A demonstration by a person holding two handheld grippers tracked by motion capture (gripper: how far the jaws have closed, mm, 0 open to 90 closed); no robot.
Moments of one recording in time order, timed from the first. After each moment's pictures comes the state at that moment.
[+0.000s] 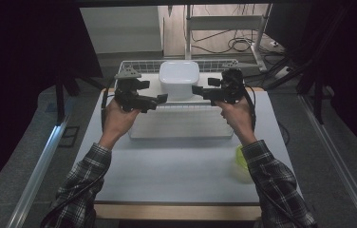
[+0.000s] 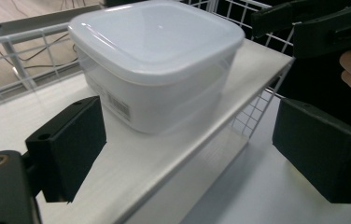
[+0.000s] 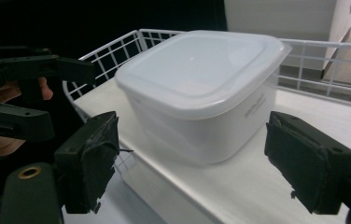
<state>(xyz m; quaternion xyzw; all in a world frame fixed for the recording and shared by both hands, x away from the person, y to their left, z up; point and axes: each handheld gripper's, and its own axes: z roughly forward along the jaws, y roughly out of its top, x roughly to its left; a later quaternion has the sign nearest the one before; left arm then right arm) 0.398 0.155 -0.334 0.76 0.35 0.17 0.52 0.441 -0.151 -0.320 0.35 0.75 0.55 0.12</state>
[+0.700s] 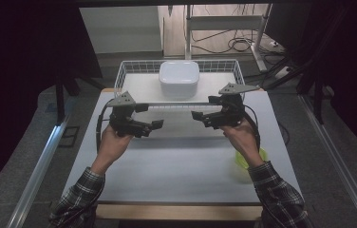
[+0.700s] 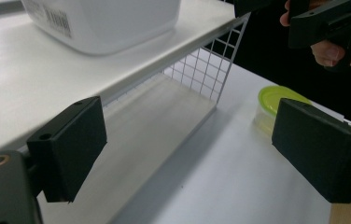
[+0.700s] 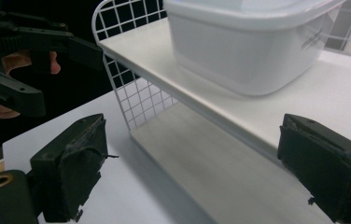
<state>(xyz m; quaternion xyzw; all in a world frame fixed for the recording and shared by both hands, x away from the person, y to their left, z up) 0.353 0.168 -0.378 0.78 0.32 0.14 0.53 0.395 -0.156 -0.352 0.28 0.79 0.53 0.13</state>
